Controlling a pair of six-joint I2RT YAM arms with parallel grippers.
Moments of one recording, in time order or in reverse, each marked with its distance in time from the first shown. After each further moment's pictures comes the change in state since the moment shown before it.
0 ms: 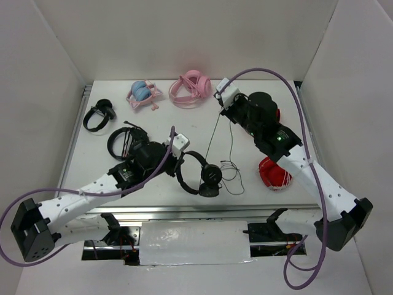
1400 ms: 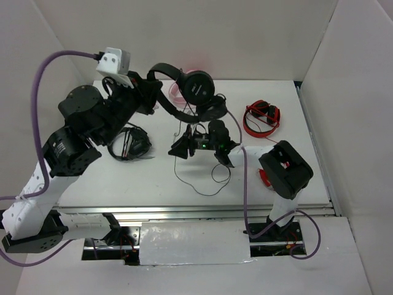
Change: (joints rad) left arm -0.015 0.066 0.995 -0.390 -0.270 -0.159; right arm 0.014 0.555 -0.427 1.065 -0.901 0.874
